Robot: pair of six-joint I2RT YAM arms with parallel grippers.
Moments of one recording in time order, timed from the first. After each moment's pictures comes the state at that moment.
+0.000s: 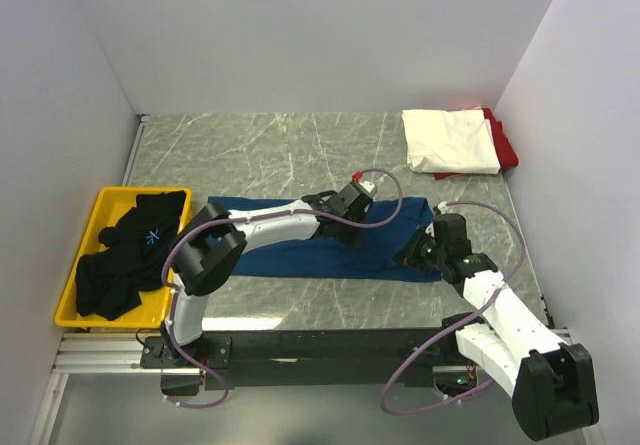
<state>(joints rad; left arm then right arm) -0.96 1.99 1.43 -0.36 -0.06 -0.52 0.21 0.89 0.40 -0.36 -0.23 0.67</state>
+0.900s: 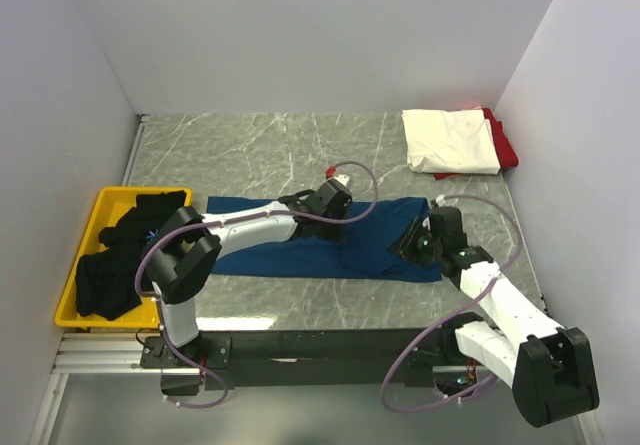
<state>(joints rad) -0.92 1.83 1.26 -0.31 -0.10 -0.62 0.24 0.96 0.47 -0.31 -0.21 0.72</state>
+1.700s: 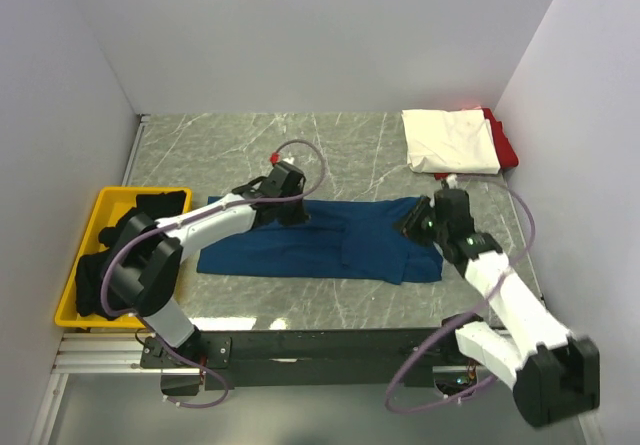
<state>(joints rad) -0.68 1.65 1.10 -0.31 -0.05 -0.77 0.24 0.92 0.59 -0.40 -0.14 0.80</state>
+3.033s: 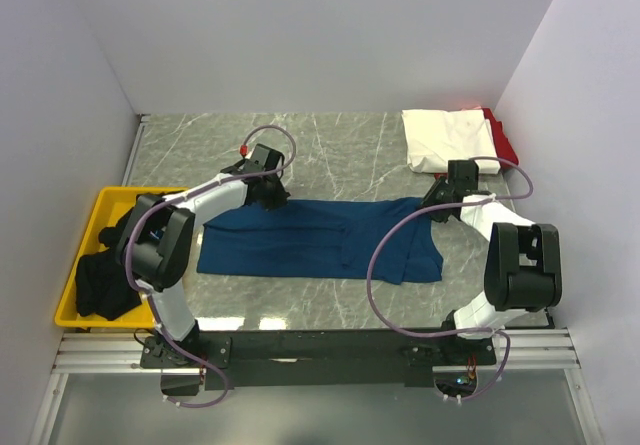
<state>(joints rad) -0.47 1.79 1.19 -0.35 -0.06 -0.88 -0.05 1.55 0.85 -0.22 -0.11 0.63</state>
